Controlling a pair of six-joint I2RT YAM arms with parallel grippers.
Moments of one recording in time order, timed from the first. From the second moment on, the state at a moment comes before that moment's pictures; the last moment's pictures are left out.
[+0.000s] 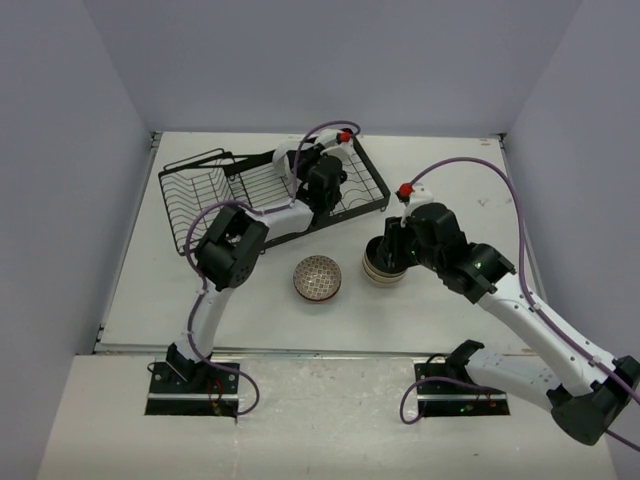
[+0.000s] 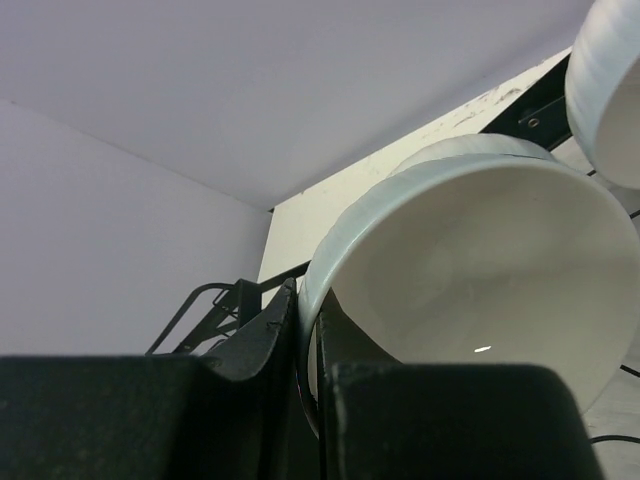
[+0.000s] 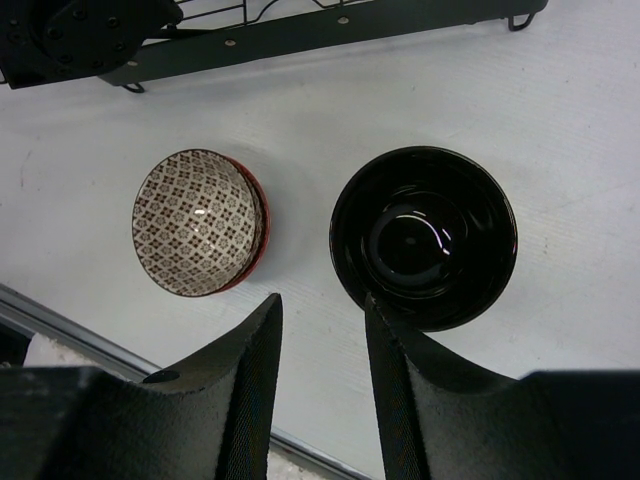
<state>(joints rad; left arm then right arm) -0.66 2.26 1.60 0.60 -1.03 0.86 0.67 0.99 1.01 -0.67 0.11 0.38</state>
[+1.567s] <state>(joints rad) -0.70 1.77 1.57 -0.38 -0.34 -0.30 0.61 1.36 1.37 -0.64 0.19 0.44</state>
